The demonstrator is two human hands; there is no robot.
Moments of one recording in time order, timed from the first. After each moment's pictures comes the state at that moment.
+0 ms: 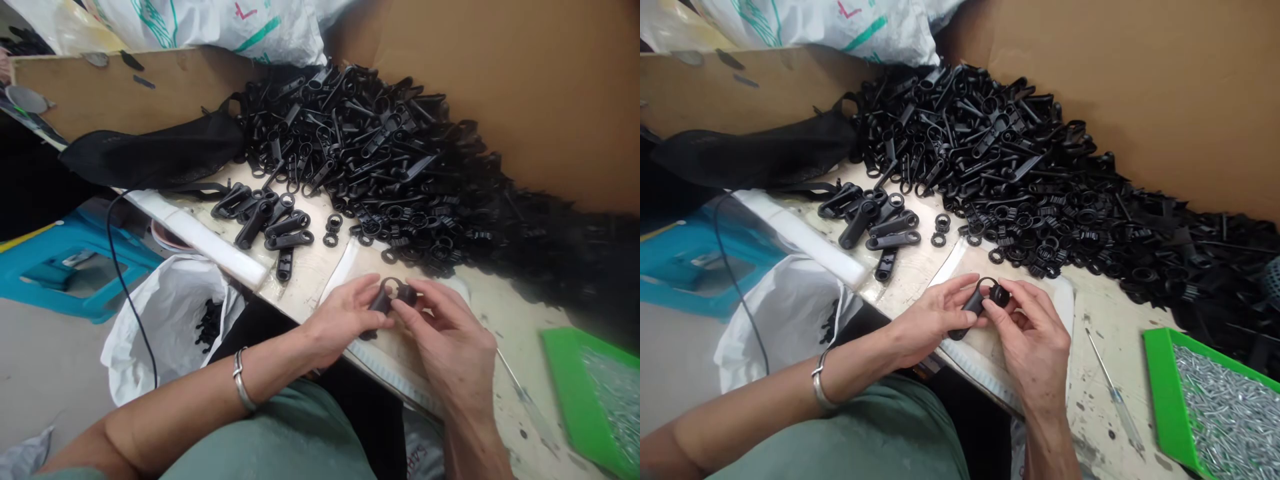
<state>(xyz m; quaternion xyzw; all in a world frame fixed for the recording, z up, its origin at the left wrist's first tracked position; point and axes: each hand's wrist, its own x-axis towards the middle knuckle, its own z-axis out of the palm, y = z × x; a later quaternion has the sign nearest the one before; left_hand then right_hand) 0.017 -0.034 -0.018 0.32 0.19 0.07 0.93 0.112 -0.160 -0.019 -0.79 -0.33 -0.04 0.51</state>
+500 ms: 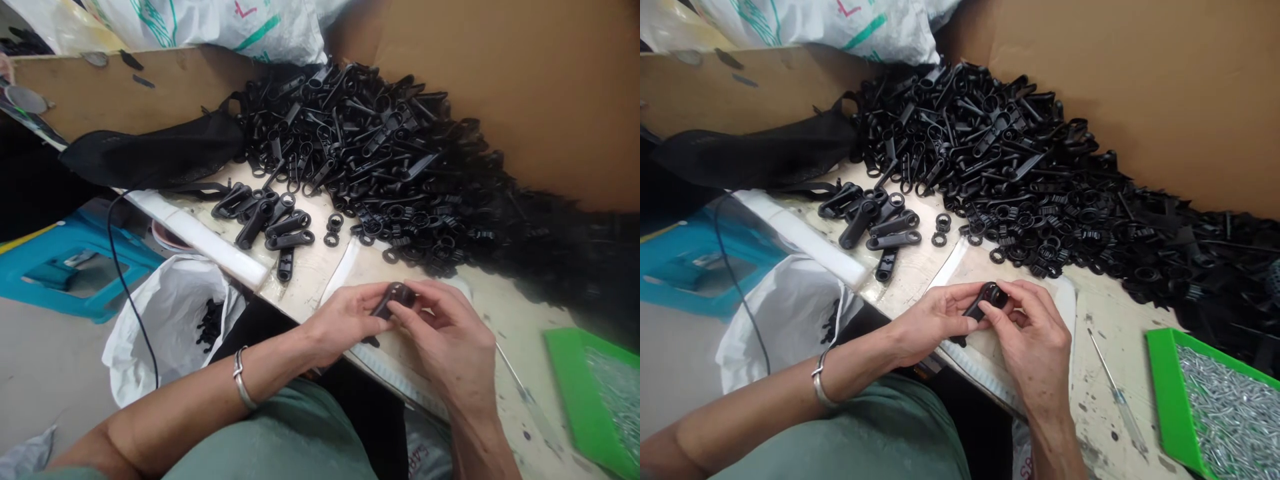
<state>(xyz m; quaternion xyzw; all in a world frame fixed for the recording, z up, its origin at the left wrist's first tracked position) 0.016 -0.032 -0.018 0.40 0.08 0.05 0.91 0.115 -0.163 -0.019 -0.80 -0.37 -0.05 0.47</state>
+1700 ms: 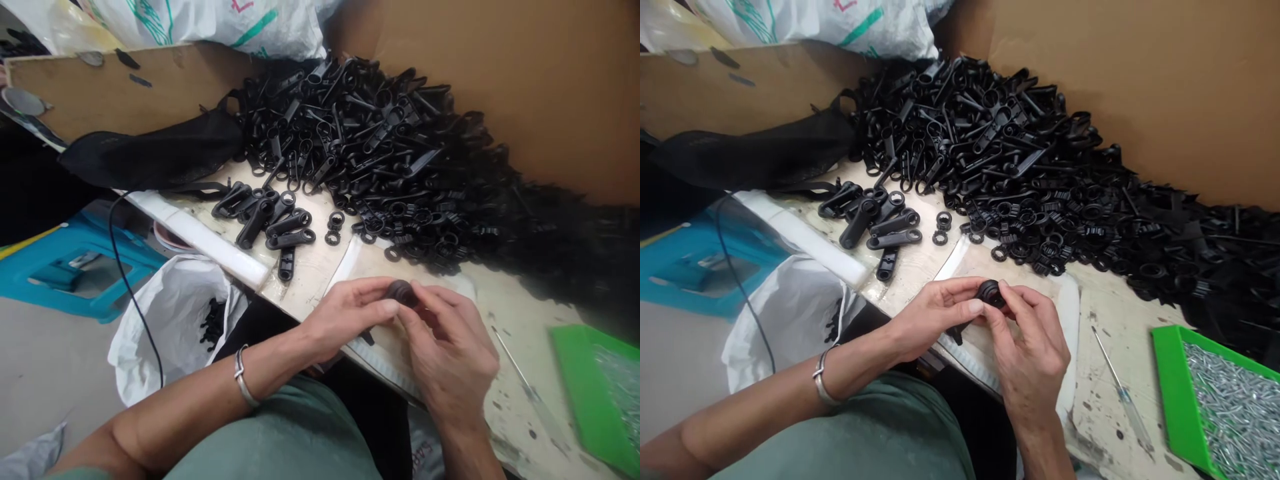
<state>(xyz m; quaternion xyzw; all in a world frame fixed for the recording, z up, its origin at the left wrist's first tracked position) 0.013 -0.026 -0.027 0.42 0.08 0.07 0.90 0.097 -0.156 -0.019 -0.78 -0.42 -0.21 0.41</state>
